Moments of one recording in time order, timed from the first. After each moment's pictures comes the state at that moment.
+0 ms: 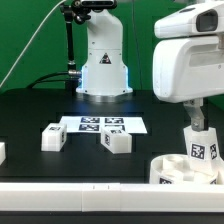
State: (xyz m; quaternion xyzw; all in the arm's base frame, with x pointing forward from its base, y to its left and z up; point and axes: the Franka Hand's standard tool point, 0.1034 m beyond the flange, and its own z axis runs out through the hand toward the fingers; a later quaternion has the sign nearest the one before) arm 0.647 0.118 0.105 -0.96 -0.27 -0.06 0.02
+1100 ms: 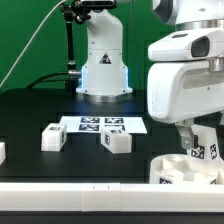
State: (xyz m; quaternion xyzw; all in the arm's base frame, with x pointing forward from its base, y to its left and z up) arm 0.630 0.112 0.075 -0.96 -0.29 -0.06 0.02
